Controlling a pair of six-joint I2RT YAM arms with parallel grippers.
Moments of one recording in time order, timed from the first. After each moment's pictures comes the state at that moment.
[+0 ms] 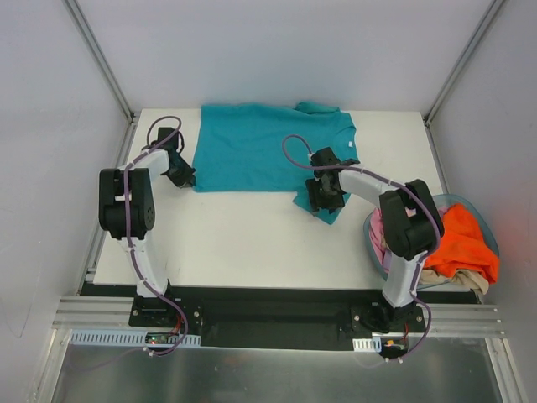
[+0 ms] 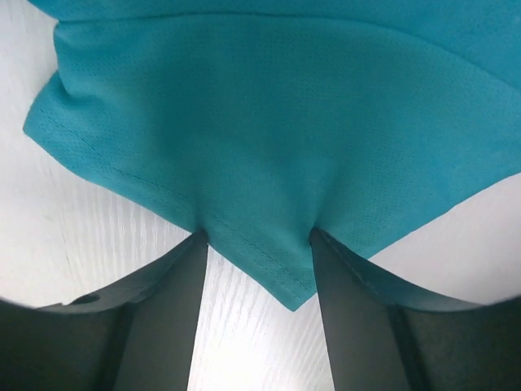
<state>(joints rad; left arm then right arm) 0.03 1.98 1.36 -0.53 0.07 -0.74 0.47 1.91 1.29 -0.68 0.03 0.23</state>
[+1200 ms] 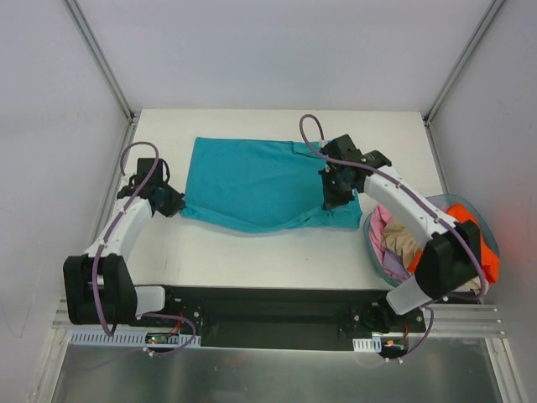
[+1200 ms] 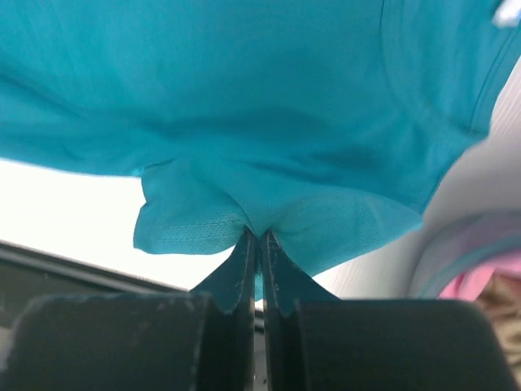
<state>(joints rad) 0.03 1.23 0.81 -0.60 0.02 -0.89 0.52 1.50 1.29 -0.96 -0.02 0.31</state>
